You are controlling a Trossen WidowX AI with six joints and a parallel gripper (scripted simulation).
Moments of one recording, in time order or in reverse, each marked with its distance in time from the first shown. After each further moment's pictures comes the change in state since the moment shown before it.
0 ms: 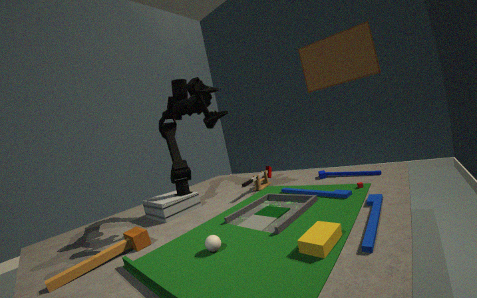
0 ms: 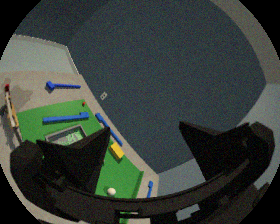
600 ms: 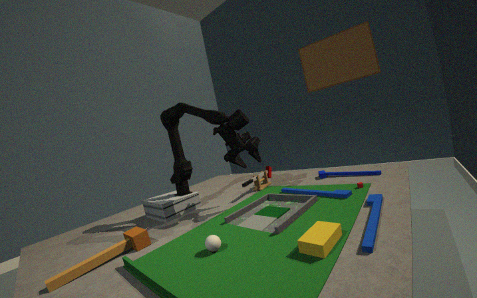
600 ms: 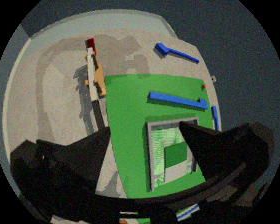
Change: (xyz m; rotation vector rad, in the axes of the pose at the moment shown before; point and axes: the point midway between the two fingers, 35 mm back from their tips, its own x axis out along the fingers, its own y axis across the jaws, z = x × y) arm 0.035 0.288 0.006 -0.072 0.212 1.057
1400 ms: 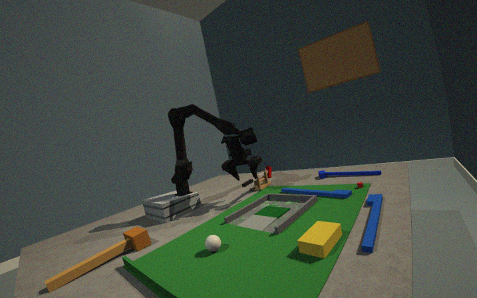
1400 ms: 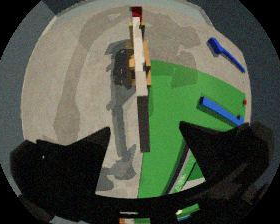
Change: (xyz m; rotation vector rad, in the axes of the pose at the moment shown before) arm 0.056 0.079 0.002 -0.138 0.135 0.291
